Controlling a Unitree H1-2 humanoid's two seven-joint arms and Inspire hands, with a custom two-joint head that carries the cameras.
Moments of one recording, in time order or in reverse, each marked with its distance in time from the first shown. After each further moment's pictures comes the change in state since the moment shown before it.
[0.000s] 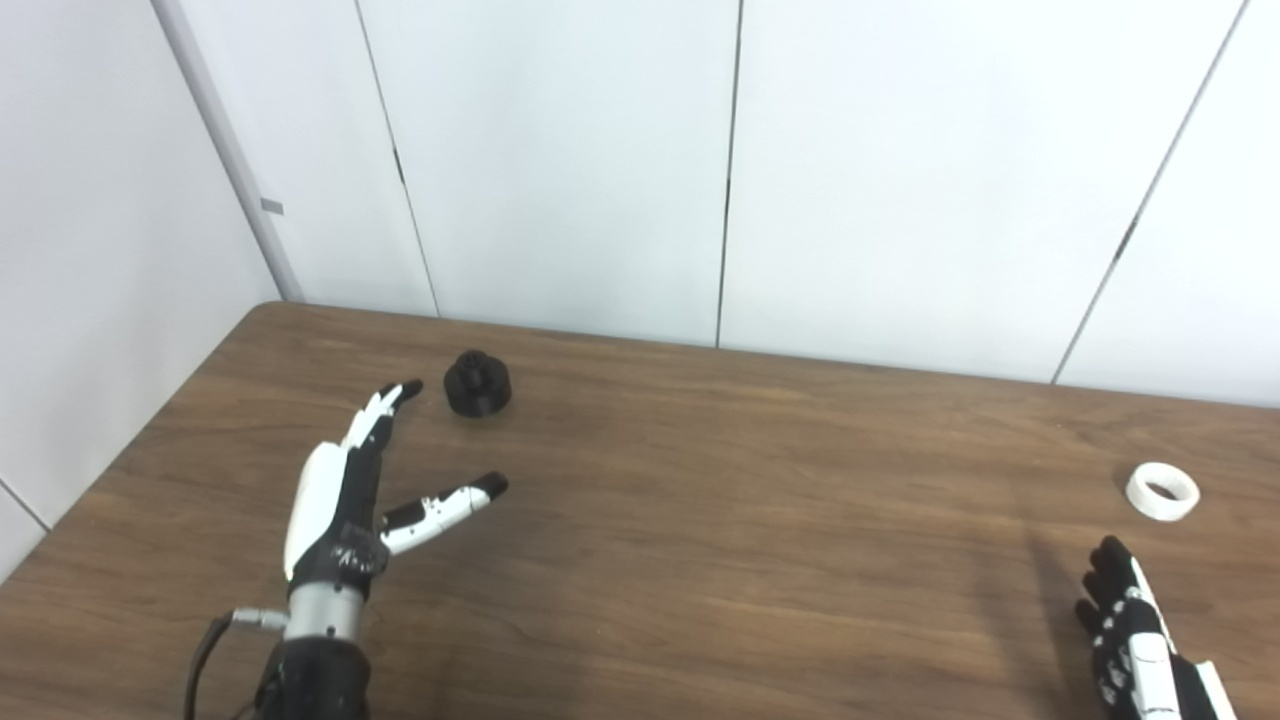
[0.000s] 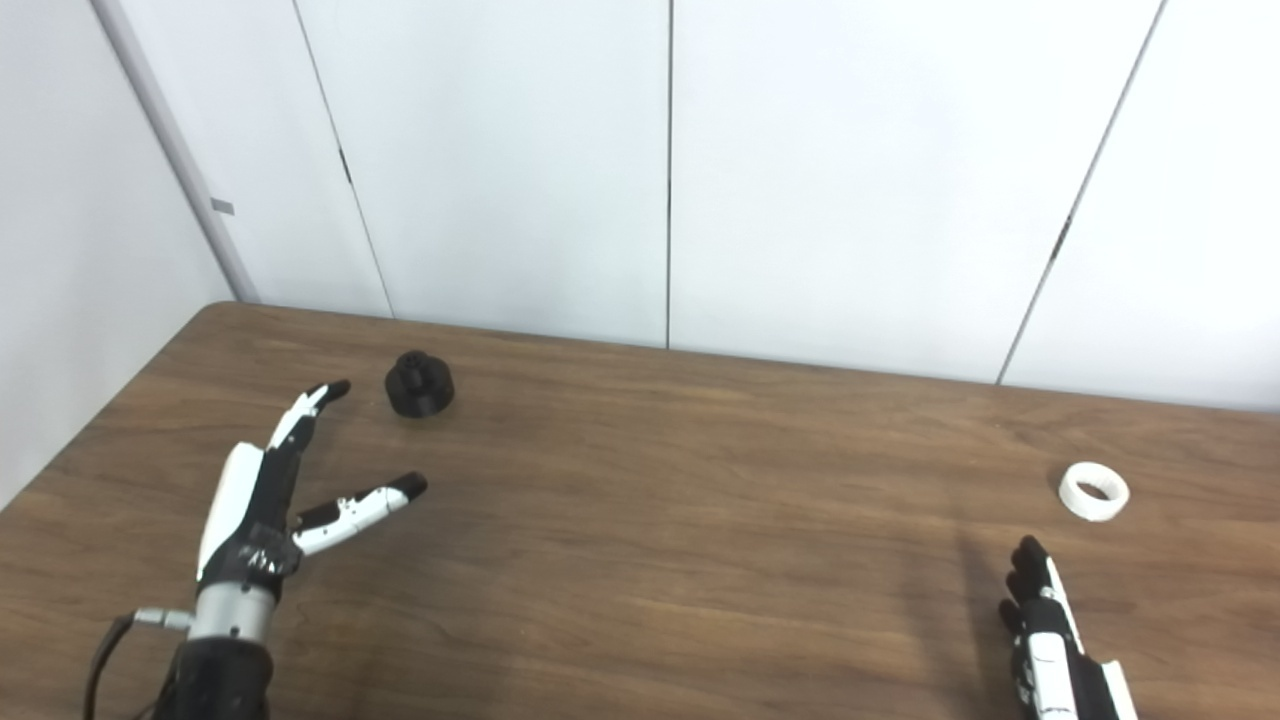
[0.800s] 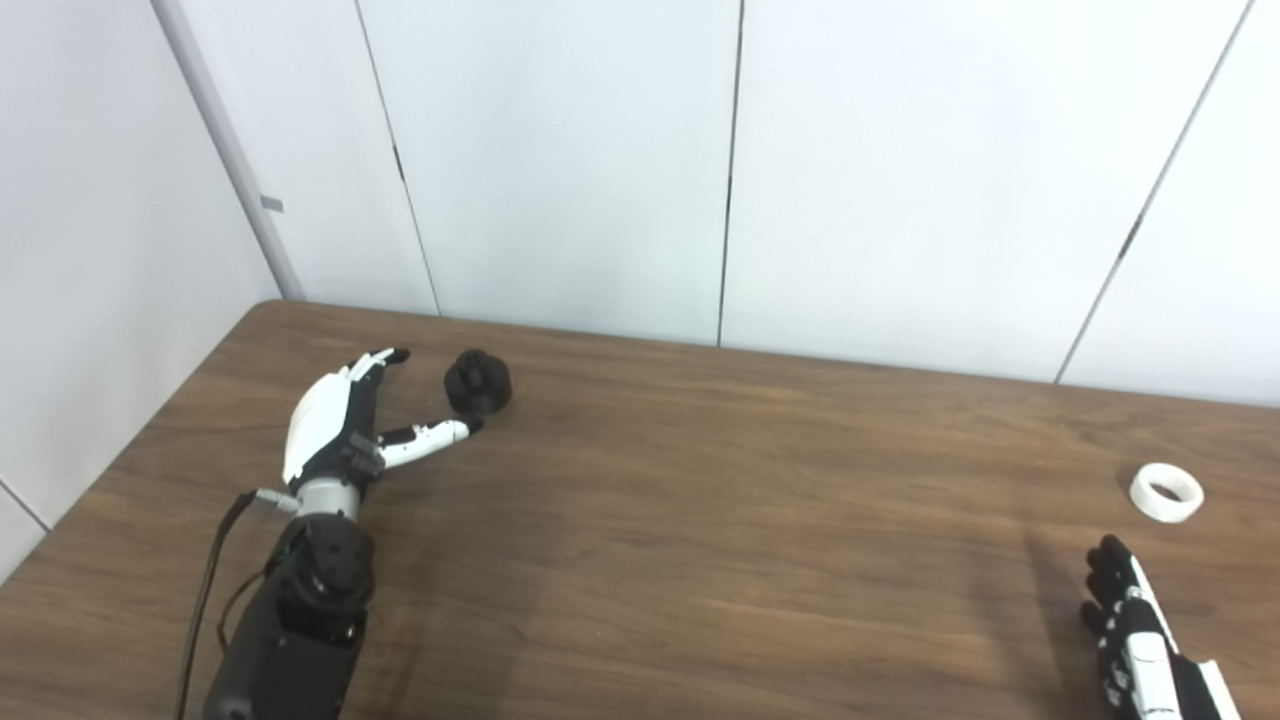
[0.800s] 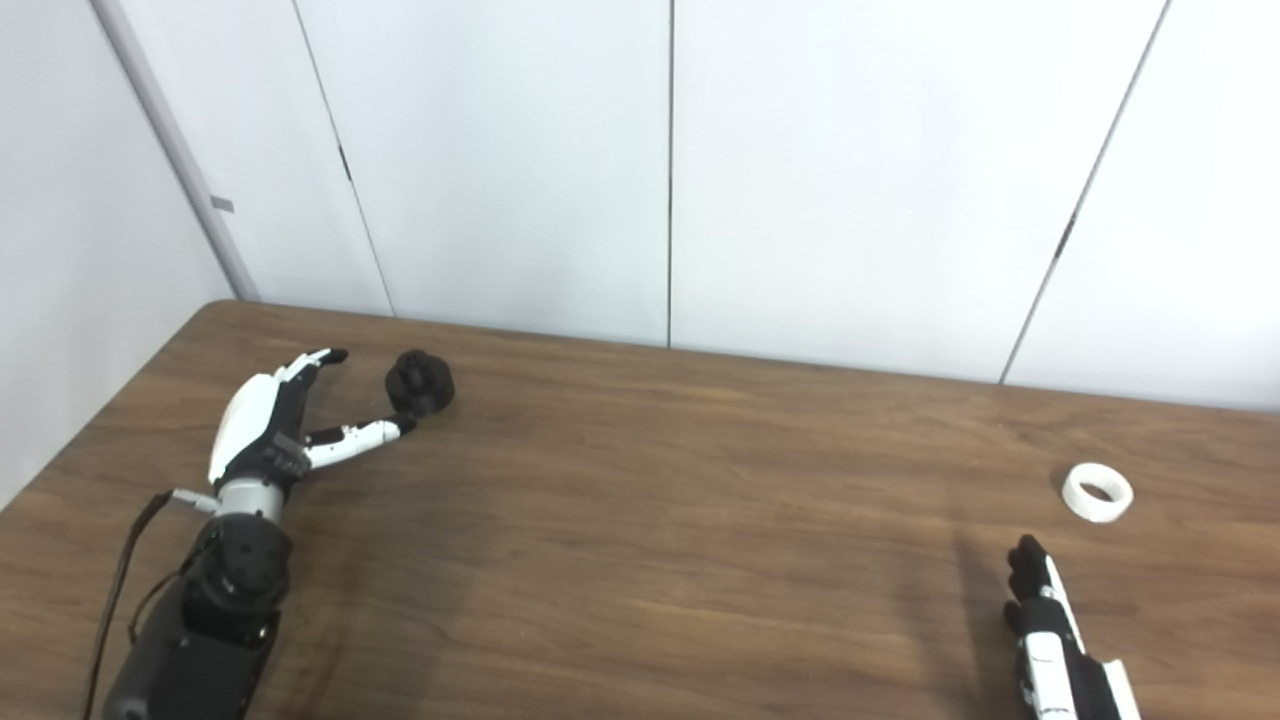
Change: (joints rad) left arm -0.297 0.129 -0.021 0.427 0.072 0.055 0.001; right arm 0.005 0.000 0.001 -0.035 -0.041 0.024 -0.002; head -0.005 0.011
